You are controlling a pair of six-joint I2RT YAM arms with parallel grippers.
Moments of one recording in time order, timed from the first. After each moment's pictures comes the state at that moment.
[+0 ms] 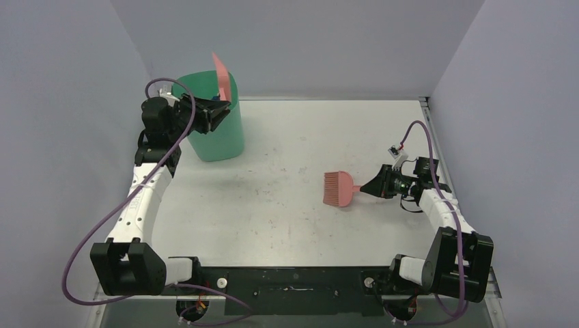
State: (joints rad) left arm -0.02 1.28 1.19 -0.12 0.51 -1.34; right arm -0.22 1.24 0.64 -0.35 -0.96 -0.04
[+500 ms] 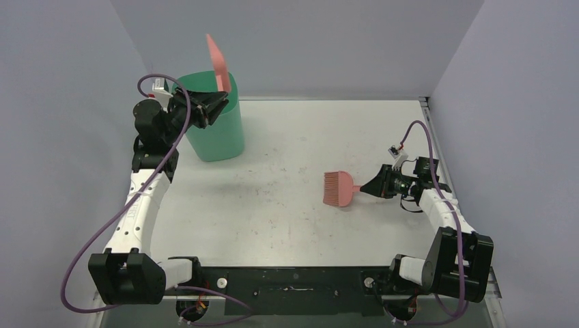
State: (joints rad) left arm -0.01 1.22 1.15 0.10 0.55 -1.49; right arm -0.22 1.24 0.64 -0.36 -0.96 -0.04
